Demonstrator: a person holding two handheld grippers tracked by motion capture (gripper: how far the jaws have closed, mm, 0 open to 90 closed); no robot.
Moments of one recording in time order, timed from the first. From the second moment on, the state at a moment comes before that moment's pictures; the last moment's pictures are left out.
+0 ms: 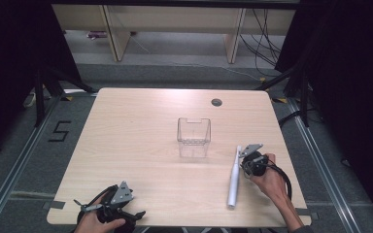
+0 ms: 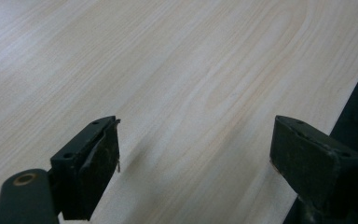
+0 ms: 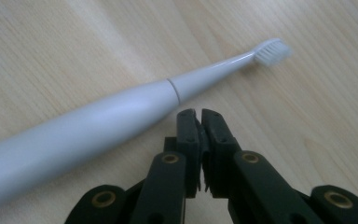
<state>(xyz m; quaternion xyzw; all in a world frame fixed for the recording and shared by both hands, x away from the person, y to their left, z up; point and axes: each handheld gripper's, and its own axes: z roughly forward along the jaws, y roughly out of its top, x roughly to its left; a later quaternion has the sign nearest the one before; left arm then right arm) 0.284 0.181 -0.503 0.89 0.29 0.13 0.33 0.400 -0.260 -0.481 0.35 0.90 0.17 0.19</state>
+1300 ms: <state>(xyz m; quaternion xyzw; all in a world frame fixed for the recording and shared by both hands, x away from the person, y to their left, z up) 0.283 0.181 -0.503 0.89 0.29 0.13 0.33 0.406 -0.215 -0.457 0.37 0.90 0.18 0.11</state>
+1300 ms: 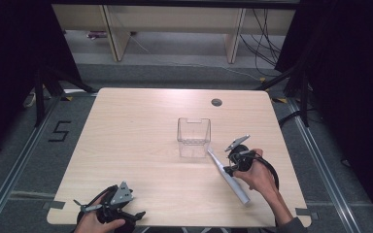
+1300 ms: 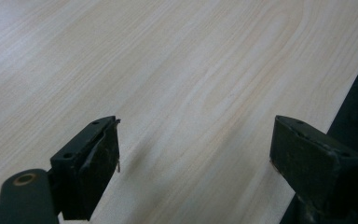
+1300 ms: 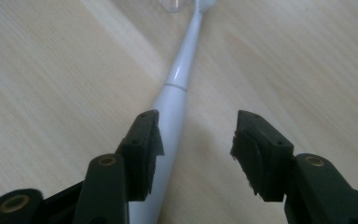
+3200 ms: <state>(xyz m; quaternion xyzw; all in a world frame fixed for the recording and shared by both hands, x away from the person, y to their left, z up) 0.282 0.181 -0.502 0.89 0.29 0.13 0.33 0.421 -0.197 -0.474 0.36 0.93 0.09 0.03</state>
